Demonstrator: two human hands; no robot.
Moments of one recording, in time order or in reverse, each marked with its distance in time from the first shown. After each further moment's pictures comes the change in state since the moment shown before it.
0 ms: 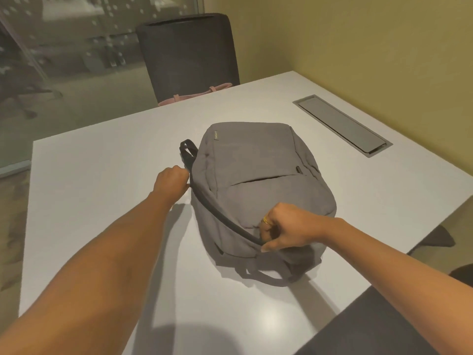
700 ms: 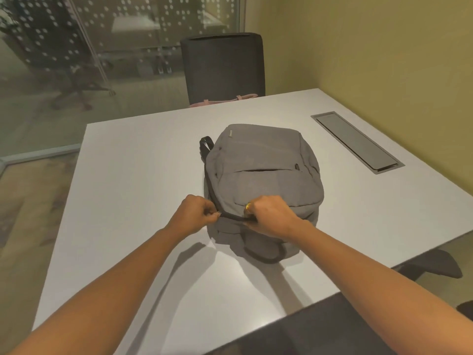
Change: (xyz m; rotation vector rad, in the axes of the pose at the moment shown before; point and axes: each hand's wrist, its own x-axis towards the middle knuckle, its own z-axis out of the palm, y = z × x) left_hand -0.137 0.078 0.002 -0.709 0.104 -0.050; right_hand -0.009 -0.006 0.023 -0.477 0.304 -0.129
